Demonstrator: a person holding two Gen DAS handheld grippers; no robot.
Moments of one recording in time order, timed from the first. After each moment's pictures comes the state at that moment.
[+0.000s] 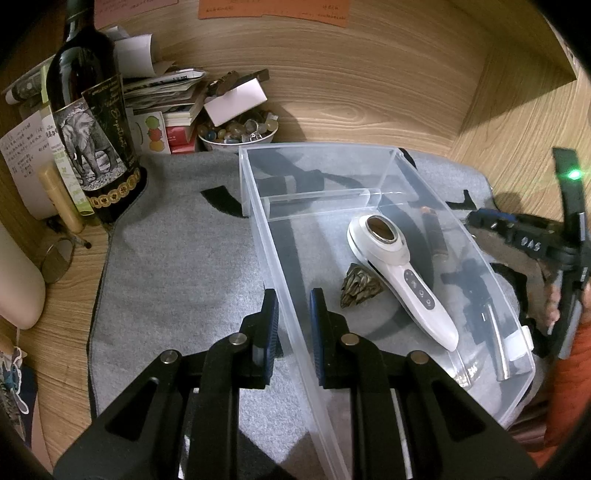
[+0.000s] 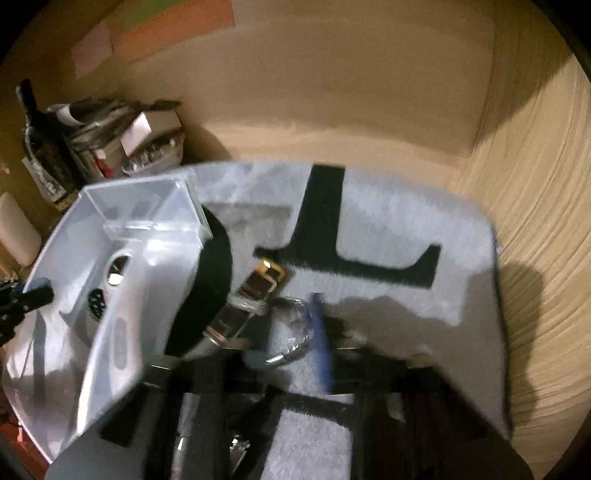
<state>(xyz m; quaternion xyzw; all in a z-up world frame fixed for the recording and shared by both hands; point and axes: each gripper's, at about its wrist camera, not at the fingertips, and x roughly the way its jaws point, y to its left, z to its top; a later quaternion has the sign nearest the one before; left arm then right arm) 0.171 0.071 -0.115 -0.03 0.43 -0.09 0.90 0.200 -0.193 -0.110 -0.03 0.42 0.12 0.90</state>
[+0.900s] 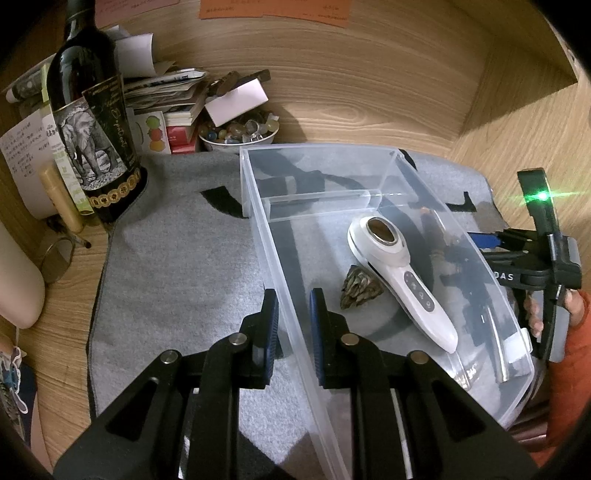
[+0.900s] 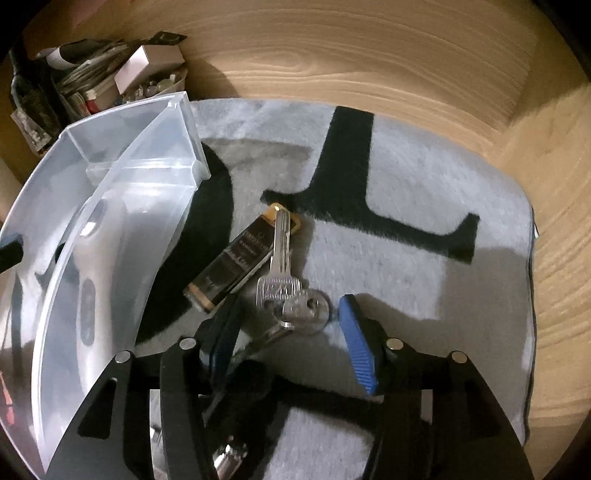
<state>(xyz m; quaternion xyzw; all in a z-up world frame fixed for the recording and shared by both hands) 0.173 0.071 -0.115 -0.03 0.43 -0.09 0.90 0.223 -0.174 -0.158 -0.08 0.50 0.13 0.85</state>
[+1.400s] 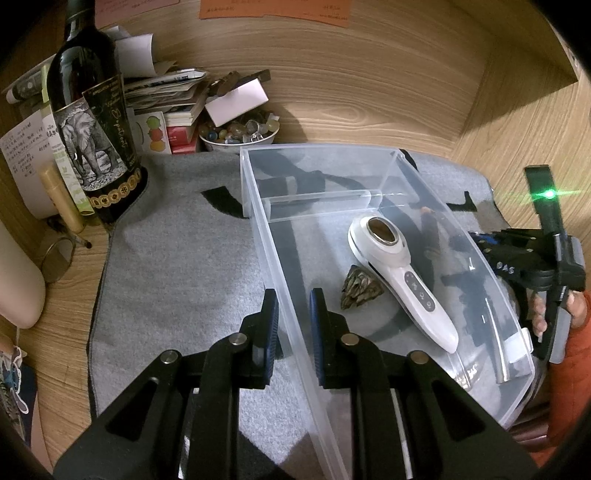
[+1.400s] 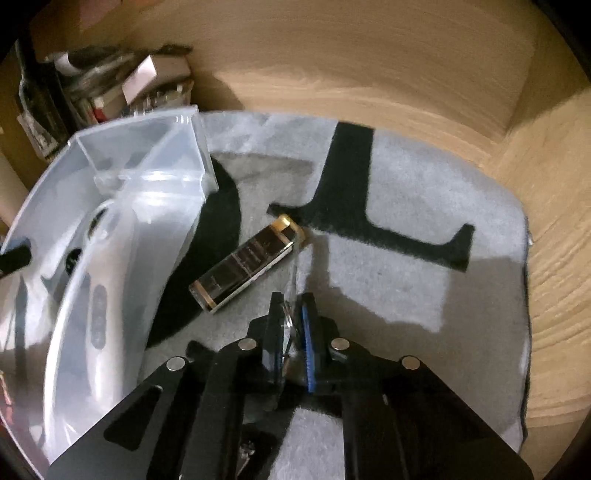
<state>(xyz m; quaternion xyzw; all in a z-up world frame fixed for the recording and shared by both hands) 0.172 0.071 -0.115 -0.03 0.43 -0.09 0.90 0.210 -0.174 -0.144 -0.08 0.47 0.13 0.87</state>
